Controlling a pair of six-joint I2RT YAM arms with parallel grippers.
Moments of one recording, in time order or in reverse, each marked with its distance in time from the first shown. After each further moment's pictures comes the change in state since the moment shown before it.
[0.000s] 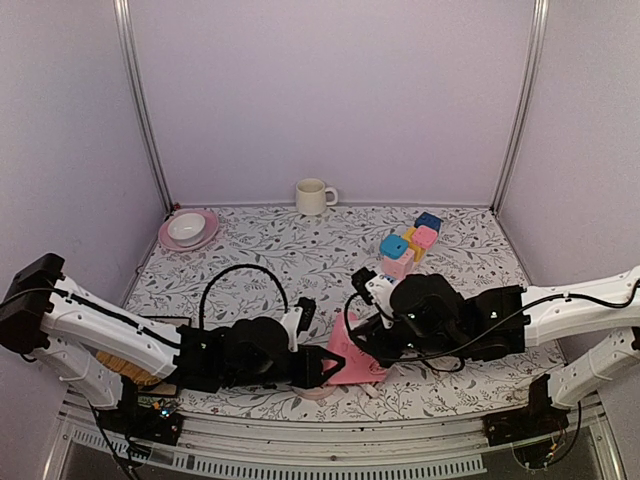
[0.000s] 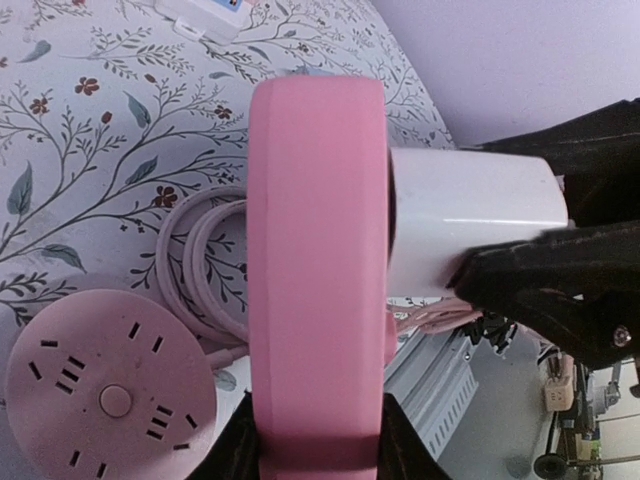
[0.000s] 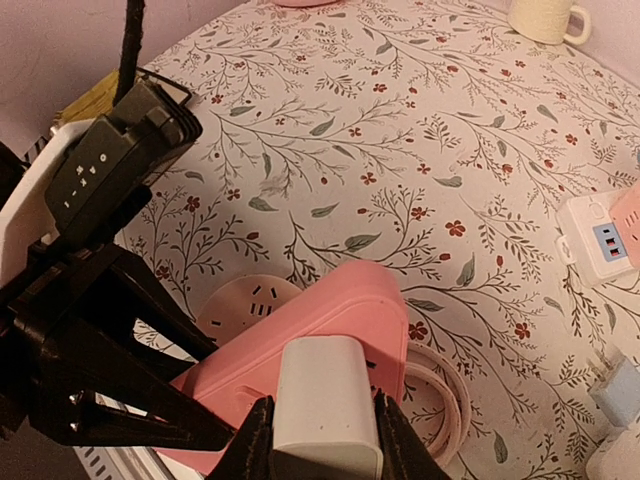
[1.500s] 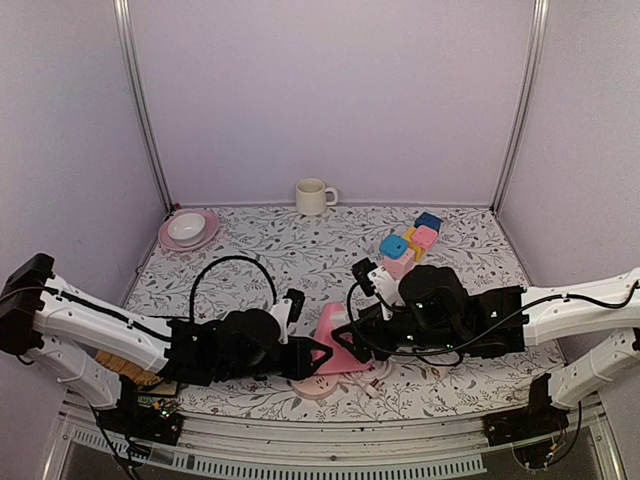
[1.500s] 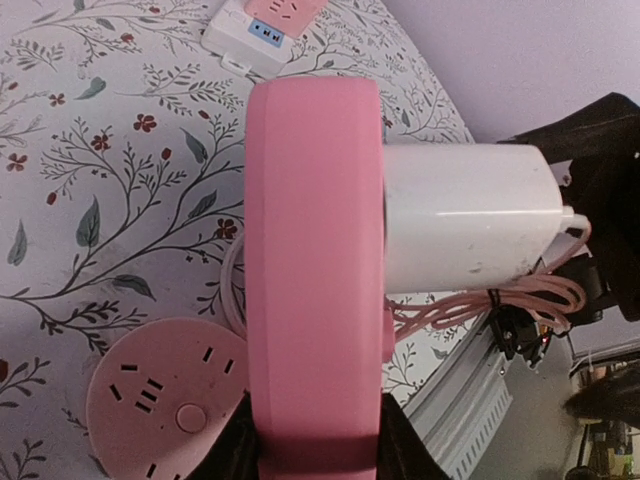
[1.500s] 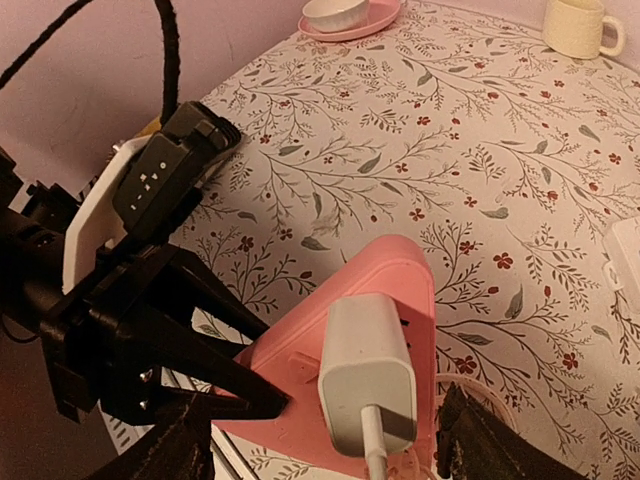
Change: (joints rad) left arm 0.034 -0.063 -0.017 -0.059 -0.045 0.078; right arm -0.064 -0.051 -0.066 0.167 -0.138 0.028
